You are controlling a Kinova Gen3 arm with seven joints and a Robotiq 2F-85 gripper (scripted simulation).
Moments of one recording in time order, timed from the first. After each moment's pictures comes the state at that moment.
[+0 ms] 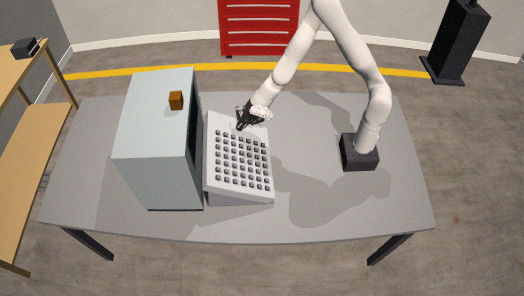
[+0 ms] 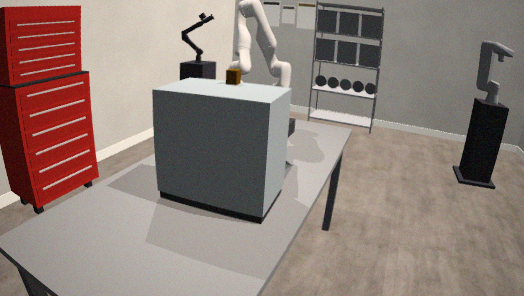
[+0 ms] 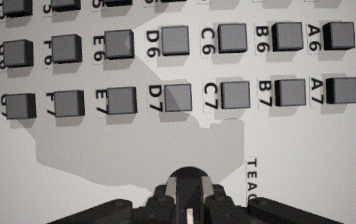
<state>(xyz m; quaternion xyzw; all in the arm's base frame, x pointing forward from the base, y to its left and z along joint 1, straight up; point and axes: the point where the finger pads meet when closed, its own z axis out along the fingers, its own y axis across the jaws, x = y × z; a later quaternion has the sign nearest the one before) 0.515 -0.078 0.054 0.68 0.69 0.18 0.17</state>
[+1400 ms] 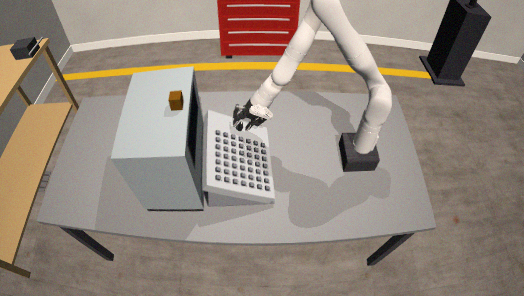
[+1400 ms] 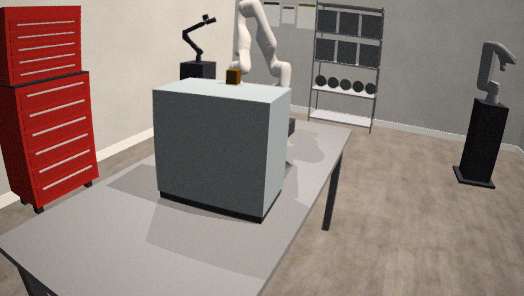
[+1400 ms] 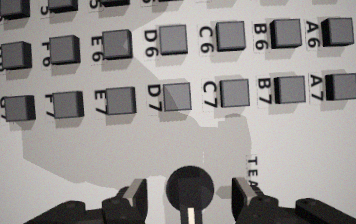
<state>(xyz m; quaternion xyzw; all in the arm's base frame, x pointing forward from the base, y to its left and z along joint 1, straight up) 0.515 -0.079 0.053 0.68 0.69 0.18 0.17</state>
